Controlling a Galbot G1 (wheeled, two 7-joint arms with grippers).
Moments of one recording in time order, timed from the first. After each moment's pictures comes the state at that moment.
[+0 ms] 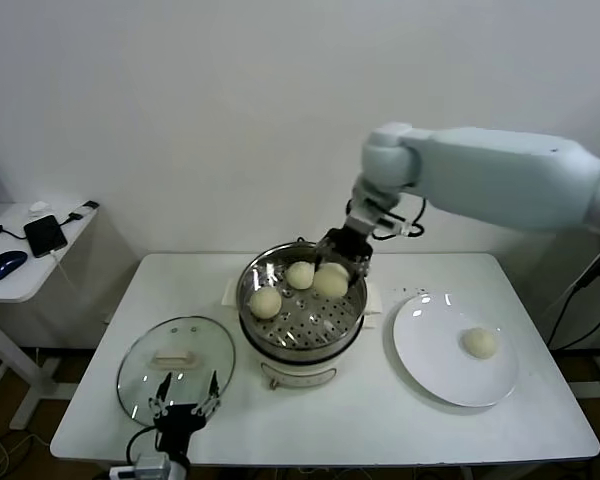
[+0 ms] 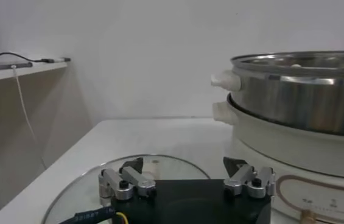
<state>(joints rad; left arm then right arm) 1.69 -1.46 -0.48 -1.99 -0.07 0.06 -0.17 0.79 1.16 -1.52 1.33 0.28 0.48 -1.10</state>
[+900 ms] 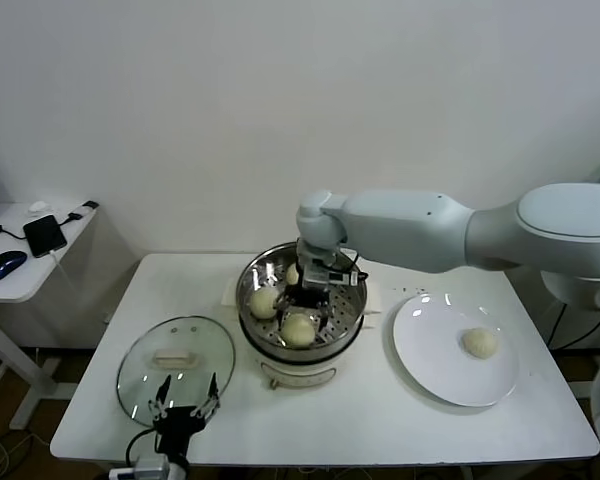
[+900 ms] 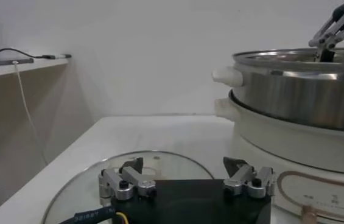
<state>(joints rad) 1.70 -1.46 -0.48 -1.99 -0.08 0.06 -0.17 0.63 1.32 -1.51 1.18 0.15 0.62 -1.06</state>
